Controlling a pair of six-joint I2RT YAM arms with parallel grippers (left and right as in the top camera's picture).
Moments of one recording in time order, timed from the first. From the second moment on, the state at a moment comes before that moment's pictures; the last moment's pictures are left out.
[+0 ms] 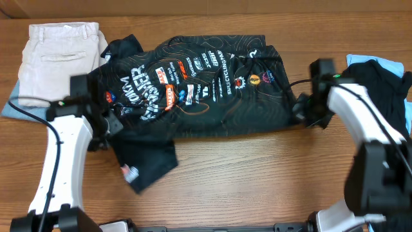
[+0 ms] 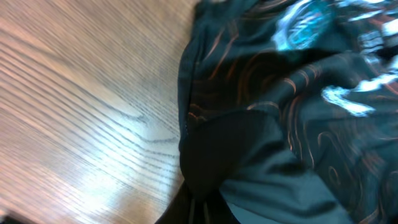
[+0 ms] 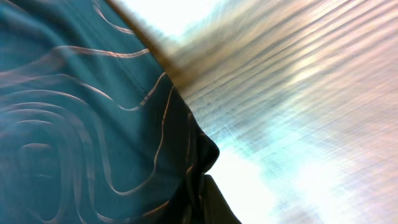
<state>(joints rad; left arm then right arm) 0.15 1.47 1.17 -1.12 -0.06 -0.52 -0.03 1.75 1.25 -0.99 0.00 0.57</state>
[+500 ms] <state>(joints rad) 0.15 1.34 1.97 -1.46 -0.02 -0.38 -0.12 1.14 1.69 -1.32 0.00 0.48</state>
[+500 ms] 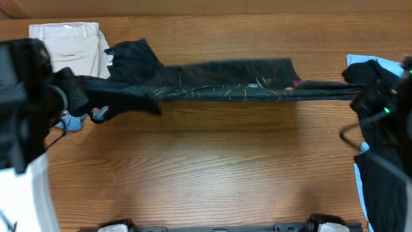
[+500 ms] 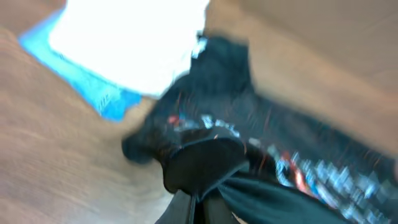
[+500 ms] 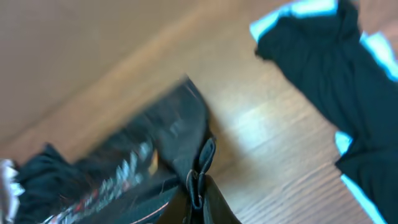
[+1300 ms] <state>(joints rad) 0.15 1.49 2.24 -1.48 0.03 -0.36 -0.12 1.28 2.02 -1.38 0.10 0.47</state>
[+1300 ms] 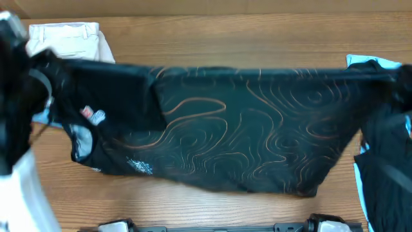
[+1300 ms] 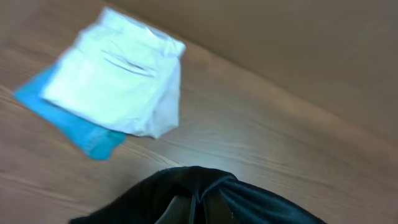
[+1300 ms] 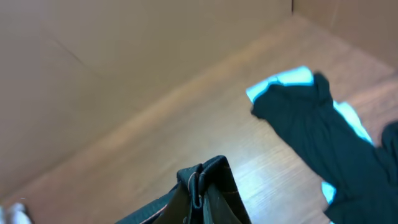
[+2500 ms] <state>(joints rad) 0.10 1.95 2.55 -1.61 0.37 -0.16 -0.20 1.80 2.28 -1.61 0.10 0.40</state>
